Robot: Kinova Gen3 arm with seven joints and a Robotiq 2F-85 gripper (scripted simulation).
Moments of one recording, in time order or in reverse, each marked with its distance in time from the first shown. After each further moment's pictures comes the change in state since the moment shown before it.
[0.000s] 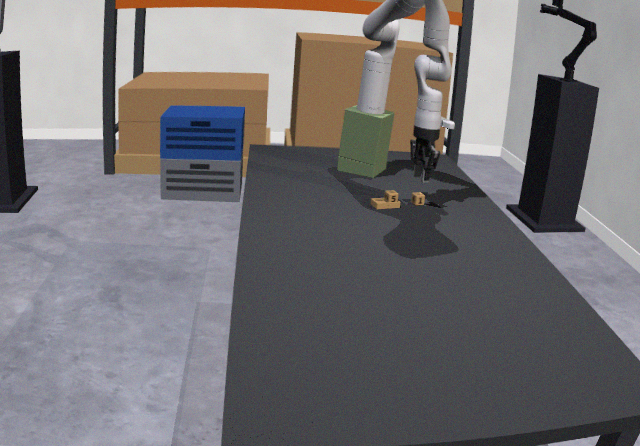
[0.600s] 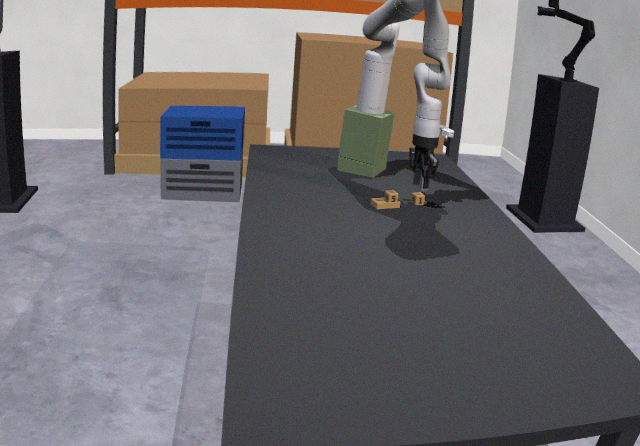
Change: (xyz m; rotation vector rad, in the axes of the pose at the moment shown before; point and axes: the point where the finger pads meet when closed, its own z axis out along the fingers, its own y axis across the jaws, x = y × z) arm 0.000 0.000 0.024 0.000 -0.001 -0.001
